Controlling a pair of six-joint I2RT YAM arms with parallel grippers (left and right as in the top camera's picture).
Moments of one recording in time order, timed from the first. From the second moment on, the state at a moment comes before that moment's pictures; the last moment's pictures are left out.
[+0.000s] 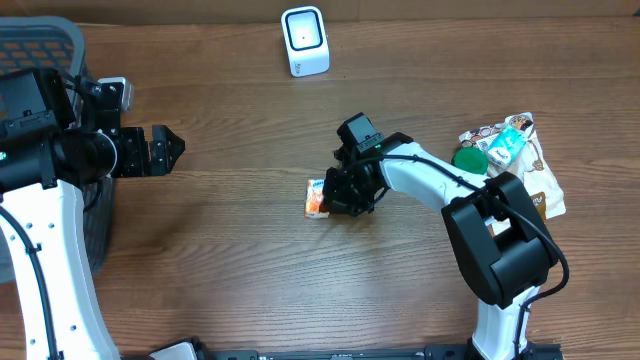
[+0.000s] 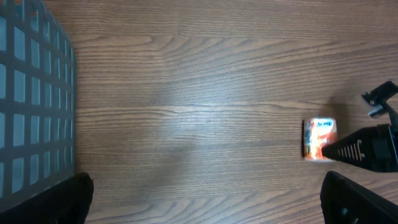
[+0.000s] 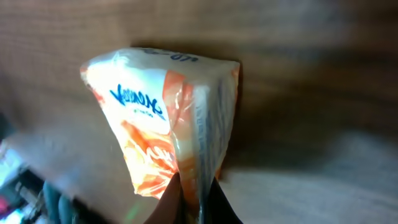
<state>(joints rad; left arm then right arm) 0.30 1.43 1.55 -1.22 0.30 0.21 0.52 2.02 1.28 -0.66 -0.58 0.63</state>
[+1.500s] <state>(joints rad) 0.30 1.43 1.55 -1.22 0.30 0.21 0.30 1.74 1.32 0.17 -1.48 1.02</state>
